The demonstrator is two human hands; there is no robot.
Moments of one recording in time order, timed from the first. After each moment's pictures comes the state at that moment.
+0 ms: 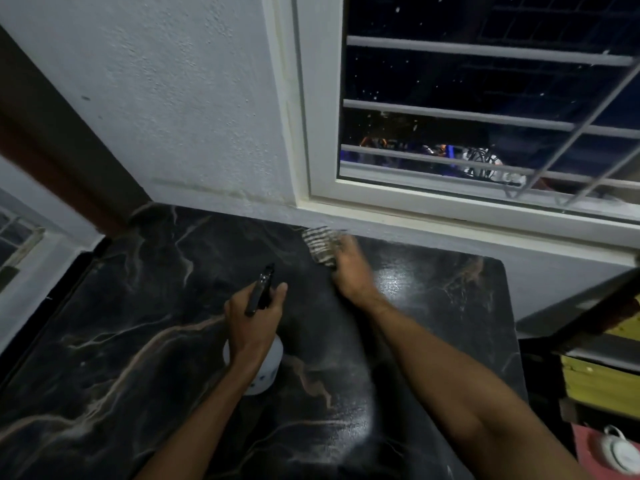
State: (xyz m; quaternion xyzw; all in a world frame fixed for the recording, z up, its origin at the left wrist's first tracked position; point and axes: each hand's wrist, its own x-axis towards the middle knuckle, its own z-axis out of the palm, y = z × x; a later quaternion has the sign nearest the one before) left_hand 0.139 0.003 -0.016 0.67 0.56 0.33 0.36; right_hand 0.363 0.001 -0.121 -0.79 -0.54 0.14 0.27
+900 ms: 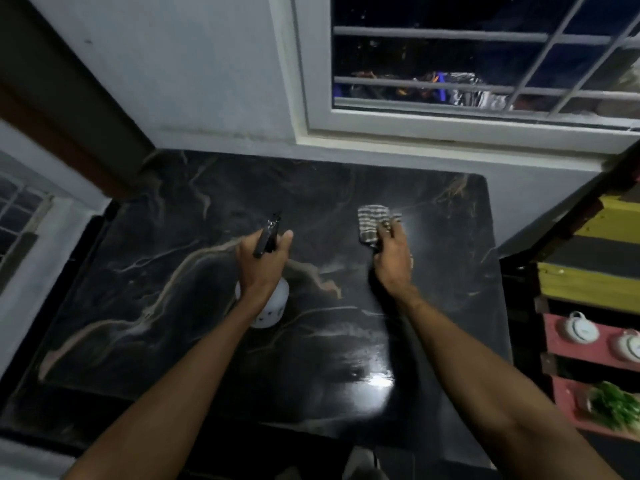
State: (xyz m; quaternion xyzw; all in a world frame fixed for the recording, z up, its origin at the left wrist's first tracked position) left_hand 0.069 -0.052 0.005 0.71 0.49 0.33 0.38; right_hand 0.286 -0.167 -0.107 -0.87 -0.37 0.11 0.30
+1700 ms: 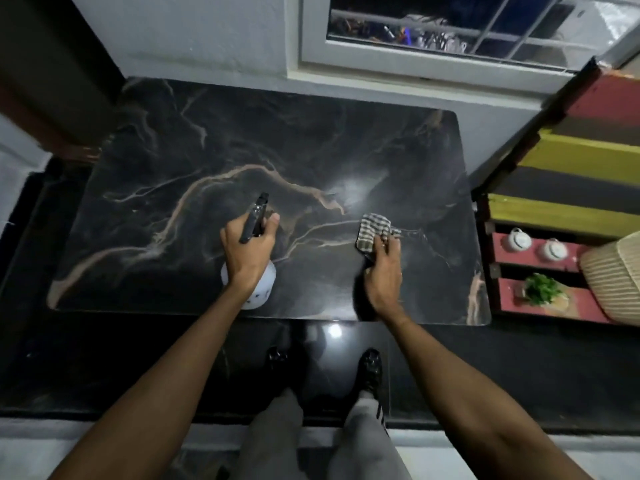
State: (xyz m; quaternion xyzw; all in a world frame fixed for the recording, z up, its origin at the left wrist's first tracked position) left_hand -0.068 -0.115 -0.001 0.71 0.48 0.31 0.41; right_hand 0.090 -0.308 -0.091 -0.92 -0.25 0.09 0.27
